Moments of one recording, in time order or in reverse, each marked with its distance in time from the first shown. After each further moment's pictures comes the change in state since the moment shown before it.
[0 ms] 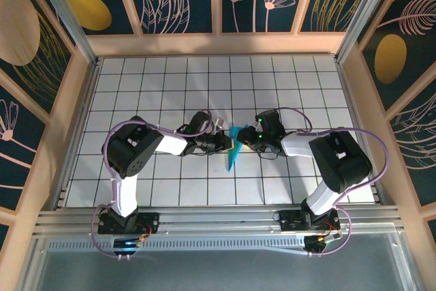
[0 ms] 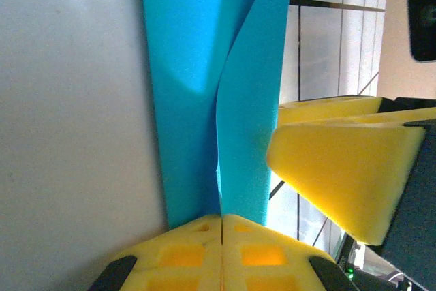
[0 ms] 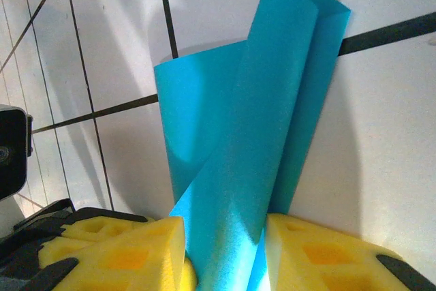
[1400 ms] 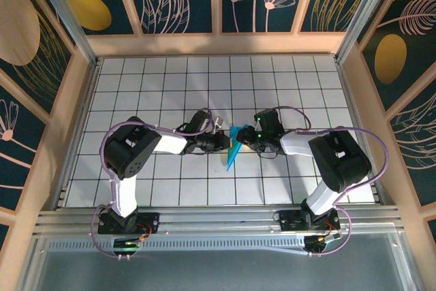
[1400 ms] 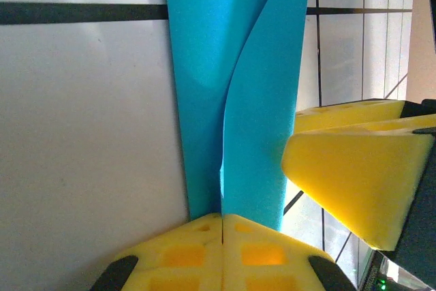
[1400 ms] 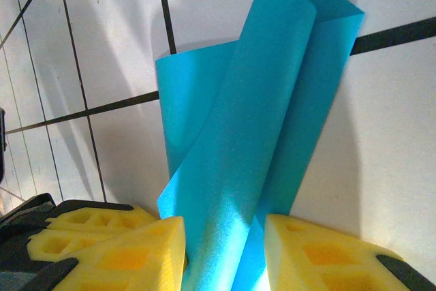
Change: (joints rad) left arm 0.001 -0.020 0.016 -0.081 -0.065 0.078; right arm 0.005 0.007 0.024 -0.039 0.004 -0.021
